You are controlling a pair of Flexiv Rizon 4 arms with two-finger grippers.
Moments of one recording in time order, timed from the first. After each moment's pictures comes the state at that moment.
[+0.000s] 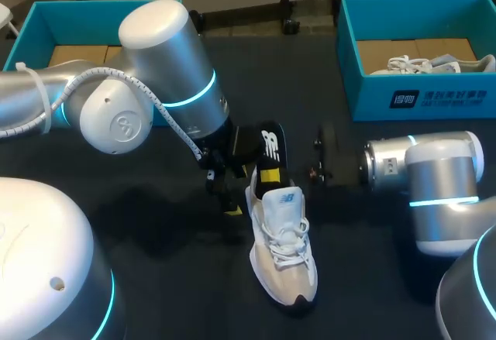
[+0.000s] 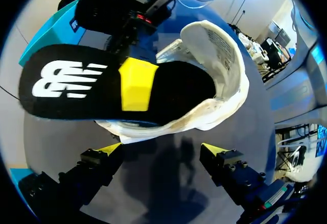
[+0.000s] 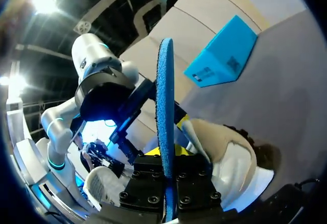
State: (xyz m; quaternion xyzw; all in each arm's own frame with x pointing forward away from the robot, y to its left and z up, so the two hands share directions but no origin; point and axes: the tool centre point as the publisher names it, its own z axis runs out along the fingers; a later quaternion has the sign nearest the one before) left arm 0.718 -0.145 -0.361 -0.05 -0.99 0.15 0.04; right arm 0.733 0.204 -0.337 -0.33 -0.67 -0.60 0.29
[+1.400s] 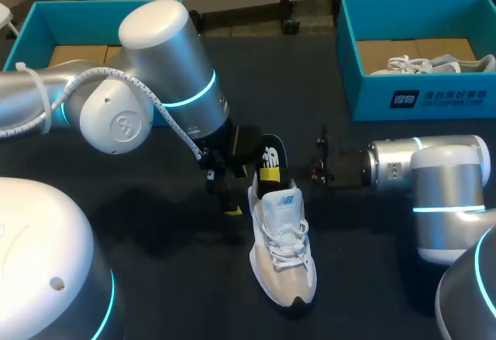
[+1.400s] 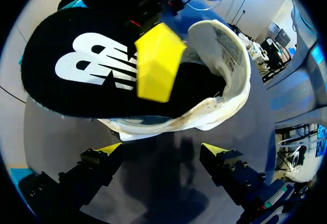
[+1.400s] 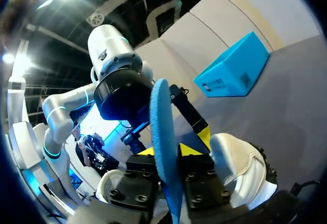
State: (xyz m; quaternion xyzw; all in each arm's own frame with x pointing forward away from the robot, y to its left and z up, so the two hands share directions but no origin) left arm 0.718 -0.145 -0.361 -0.05 -0.99 0.15 0.04; right arm 0.727 0.207 -0.312 -0.28 -0.67 -0.64 0.24
